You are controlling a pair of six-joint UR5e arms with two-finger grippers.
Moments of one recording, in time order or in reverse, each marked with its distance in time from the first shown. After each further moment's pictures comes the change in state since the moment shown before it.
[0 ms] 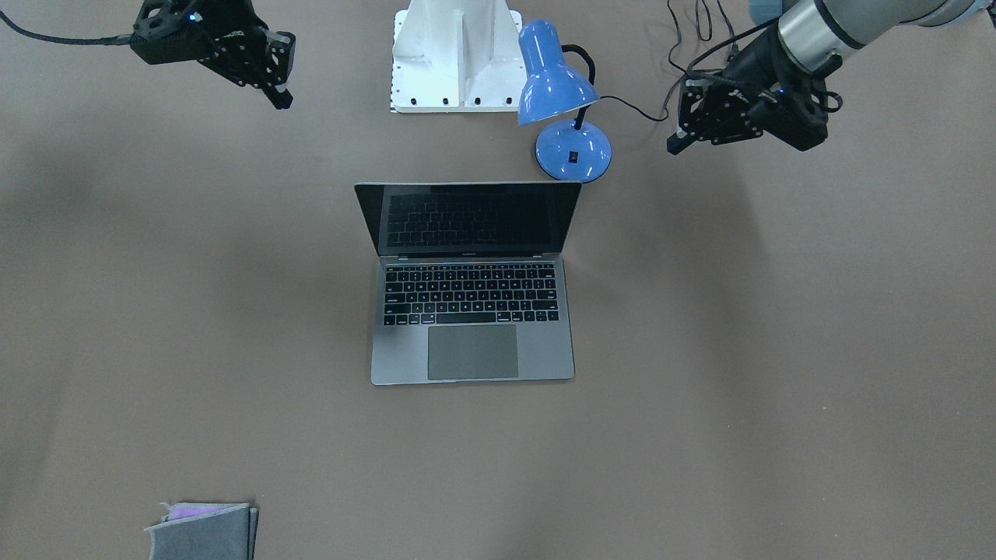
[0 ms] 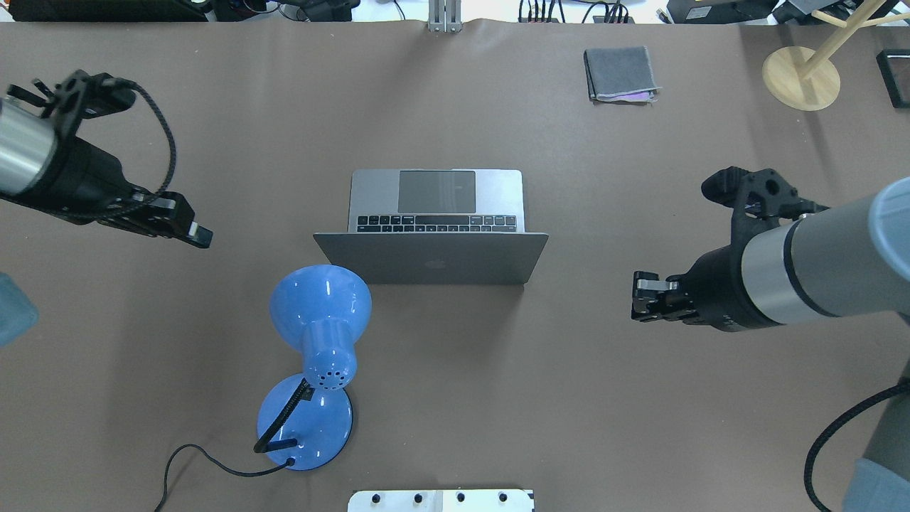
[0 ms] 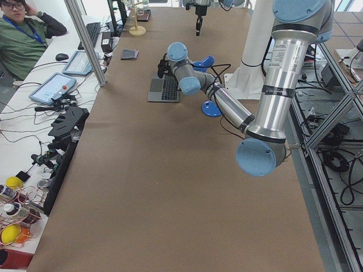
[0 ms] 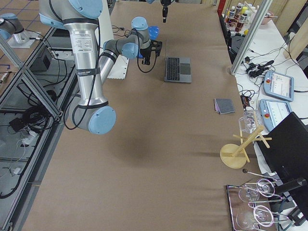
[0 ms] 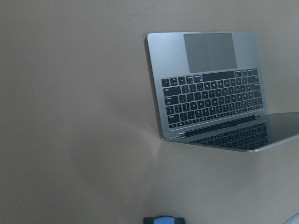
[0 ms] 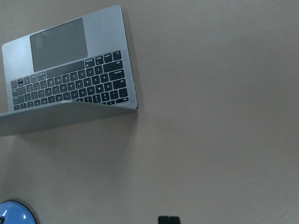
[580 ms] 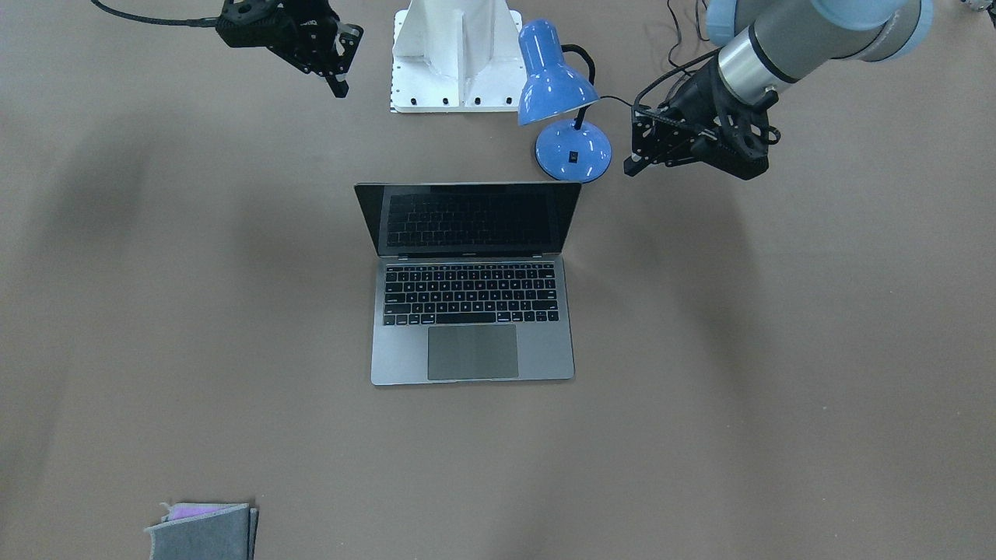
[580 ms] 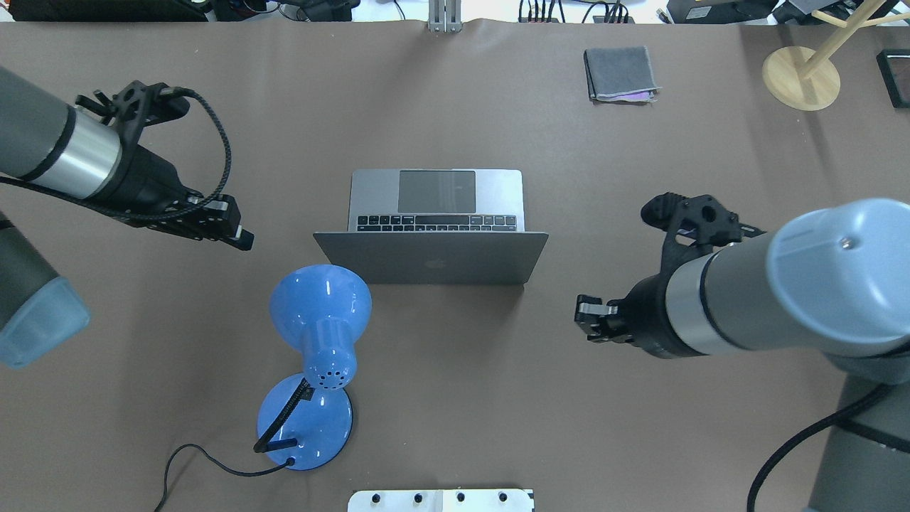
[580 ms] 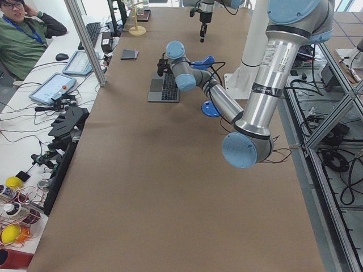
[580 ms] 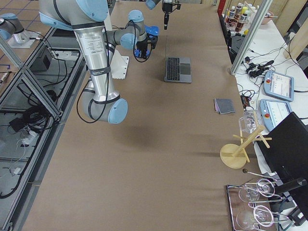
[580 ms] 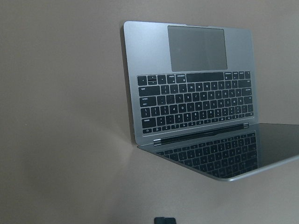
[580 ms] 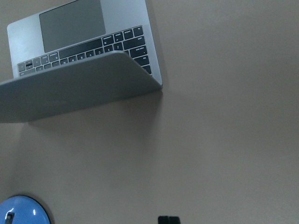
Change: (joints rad) left arm 0.061 -0.098 0.096 0.000 0.044 -0.079; right arm -0.154 0.187 -0.038 -0.166 -0.154 0.090
